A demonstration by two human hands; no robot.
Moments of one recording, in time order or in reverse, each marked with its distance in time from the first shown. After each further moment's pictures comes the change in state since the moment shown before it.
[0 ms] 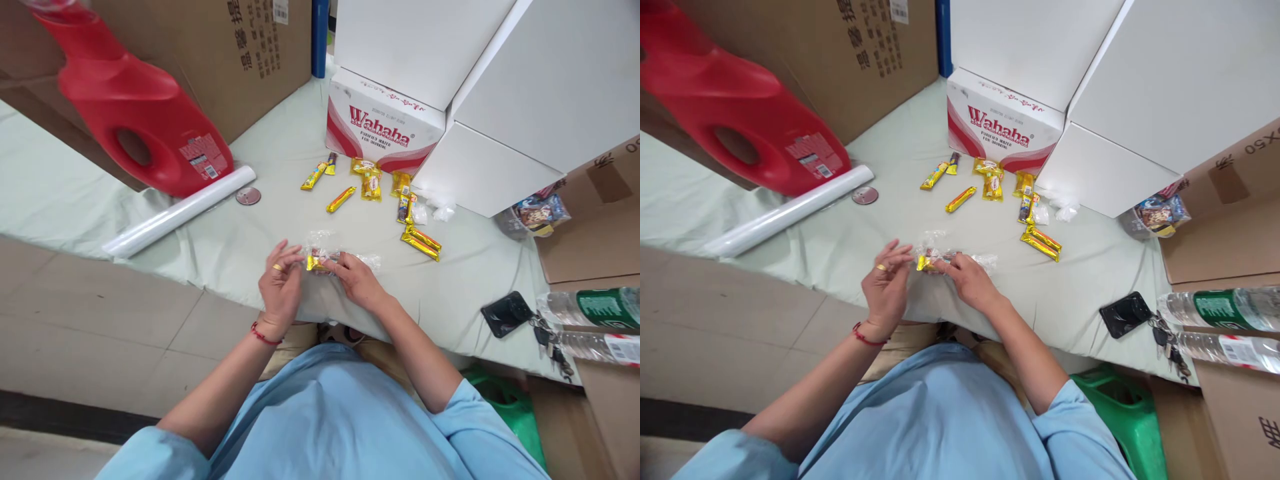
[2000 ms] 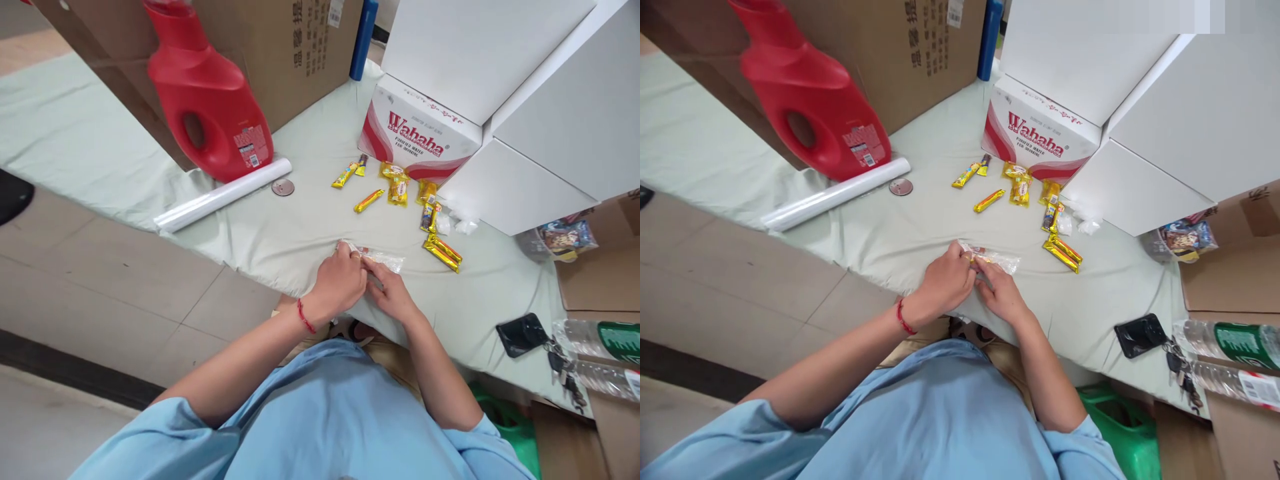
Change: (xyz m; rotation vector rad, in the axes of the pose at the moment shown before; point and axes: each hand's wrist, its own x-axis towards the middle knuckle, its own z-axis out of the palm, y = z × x) left_hand 0.018 0.076 0.021 0.888 -0.789 0.059; right_hand -0.022 -0.013 -0.012 0.241 0.129 0.050
